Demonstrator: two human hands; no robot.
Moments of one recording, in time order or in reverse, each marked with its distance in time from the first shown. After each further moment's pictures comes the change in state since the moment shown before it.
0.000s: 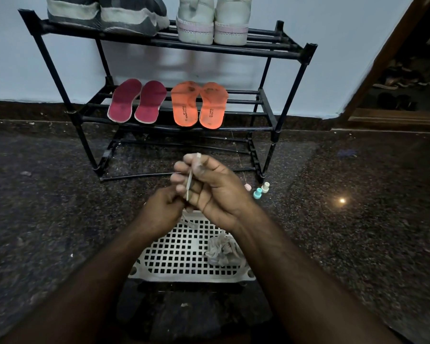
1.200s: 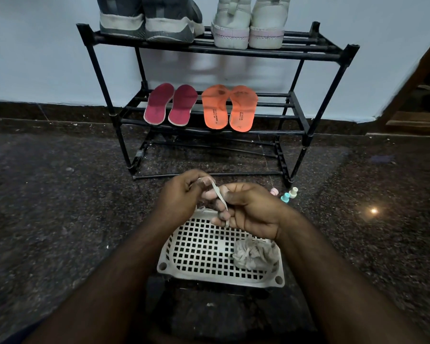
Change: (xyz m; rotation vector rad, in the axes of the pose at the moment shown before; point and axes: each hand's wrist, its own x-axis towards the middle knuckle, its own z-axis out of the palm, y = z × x) left_hand 0.009 -0.009 -0.028 -0.013 0.161 0.108; right_hand 0.002 0.005 -0.028 -0.274 -0.102 0.340
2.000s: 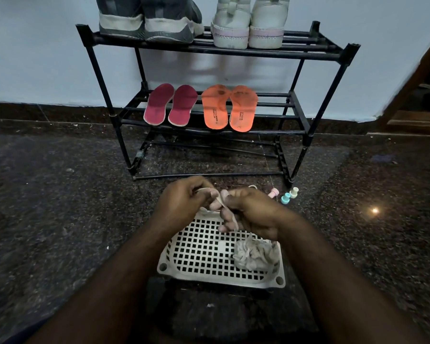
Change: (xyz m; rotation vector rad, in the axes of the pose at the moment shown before) left_hand -0.006 0.005 -0.001 0.150 -0.062 0.008; right_hand 0.003 0.009 -0.012 -0.288 0.117 0.037
